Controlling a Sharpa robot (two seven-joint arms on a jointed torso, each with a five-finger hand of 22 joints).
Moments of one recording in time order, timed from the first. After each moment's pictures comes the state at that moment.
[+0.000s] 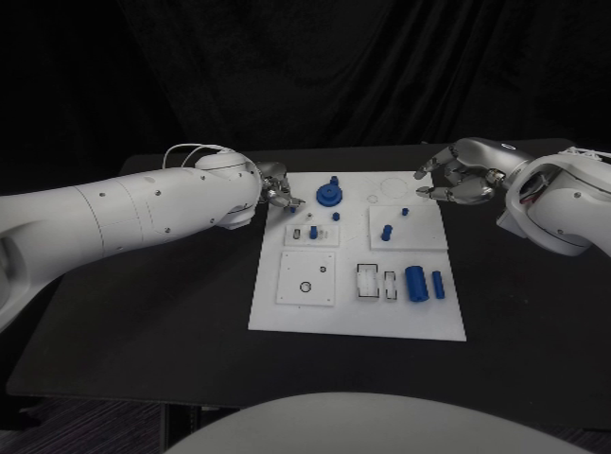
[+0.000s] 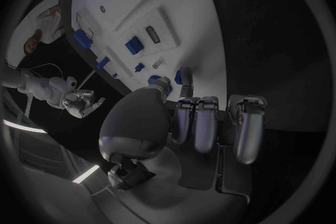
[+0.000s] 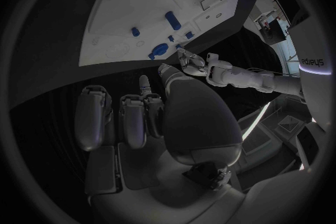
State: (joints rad) left arm 1.32 -0.53 -0.21 1.12 -1.19 -0.03 -0.34; left_hand 1.12 0.05 0.06 0.24 0.32 1.06 0.04 0.16 1.00 1.47 -0.03 1.57 1.31 1.47 -0.08 1.57 1.31 0.01 1.47 0.04 1.57 1.31; right arm 1.42 -0.94 -0.25 1.53 -1.32 -0.30 -0.07; right_hand 1.32 -0.07 0.19 0.27 0.31 0.84 0.06 0.08 0.23 1.47 -0.04 1.43 1.31 1.47 -0.10 1.49 1.31 0.04 1.47 0.02 1.37 1.31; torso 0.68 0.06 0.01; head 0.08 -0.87
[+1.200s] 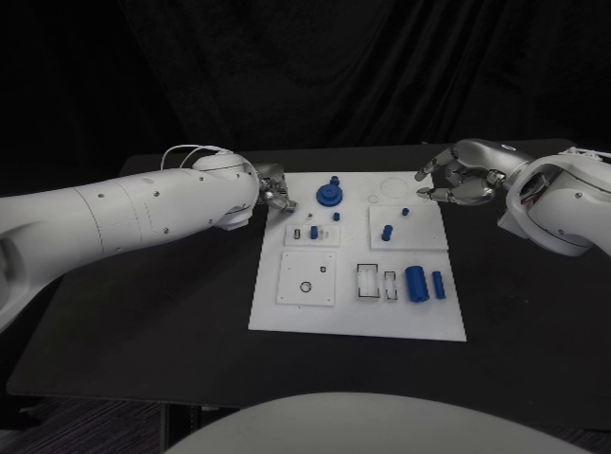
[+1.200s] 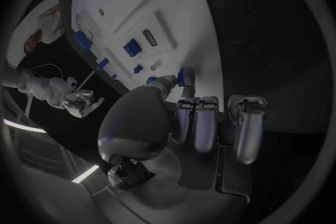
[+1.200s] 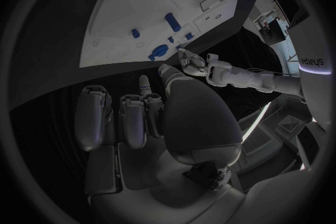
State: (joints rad) left arm 1.32 -0.54 -0.21 1.11 -1.19 -0.02 -0.33; left_hand 1.18 0.02 0.24 0.17 0.48 1.06 0.04 0.14 1.01 1.47 -0.03 1.57 1.31 1.47 -0.08 1.57 1.31 0.01 1.47 0.04 1.57 1.31; right arm 1.42 -0.94 -0.25 1.53 -1.32 -0.29 -0.07; right_hand 1.32 -0.07 0.19 0.27 0.31 0.84 0.06 0.08 0.23 1.47 -0.04 1.42 1.31 1.47 -0.10 1.49 1.31 0.04 1.47 0.02 1.37 1.31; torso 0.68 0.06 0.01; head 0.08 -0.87
